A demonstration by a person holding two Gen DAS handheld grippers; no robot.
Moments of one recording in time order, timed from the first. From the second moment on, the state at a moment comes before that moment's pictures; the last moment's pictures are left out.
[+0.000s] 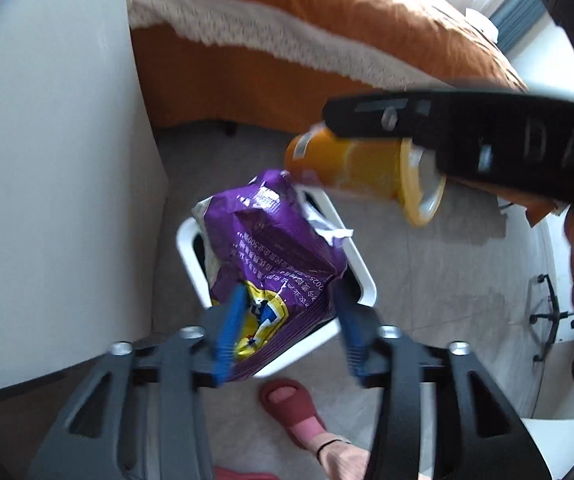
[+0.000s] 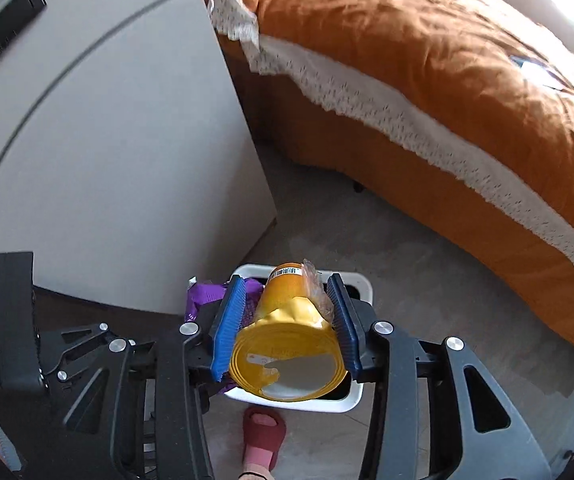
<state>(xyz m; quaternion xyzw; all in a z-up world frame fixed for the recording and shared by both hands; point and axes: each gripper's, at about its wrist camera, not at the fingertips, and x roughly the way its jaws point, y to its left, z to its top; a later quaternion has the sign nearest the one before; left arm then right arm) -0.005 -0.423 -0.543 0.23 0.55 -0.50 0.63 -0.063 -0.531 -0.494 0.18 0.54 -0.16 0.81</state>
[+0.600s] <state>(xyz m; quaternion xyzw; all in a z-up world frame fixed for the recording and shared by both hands) -0.012 -0.411 -0.476 0.22 0.51 -0.47 0.69 -0.089 -0.522 -0.424 0.18 0.51 -0.17 0.82</state>
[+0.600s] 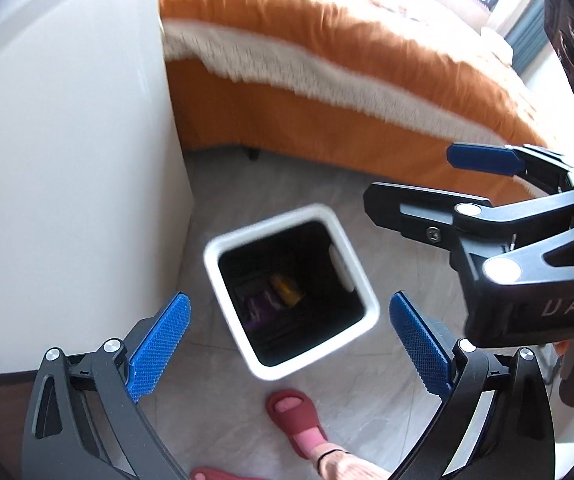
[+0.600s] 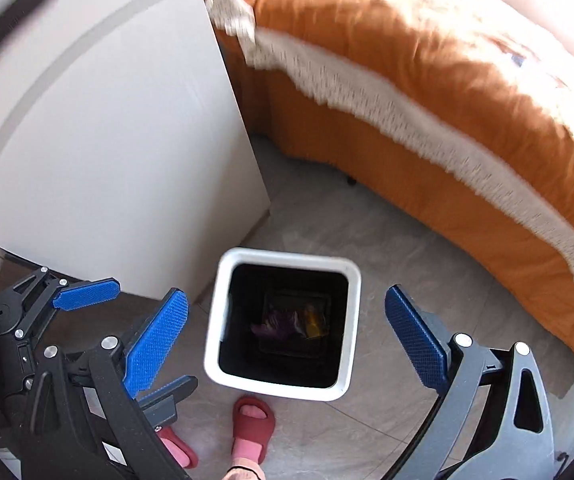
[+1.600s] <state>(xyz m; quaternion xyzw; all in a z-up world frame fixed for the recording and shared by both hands) 0.057 -0.116 -0.109 0.13 0.31 -0.12 0.93 0.010 -0.294 -0.084 0.05 0.29 0.13 0.95</state>
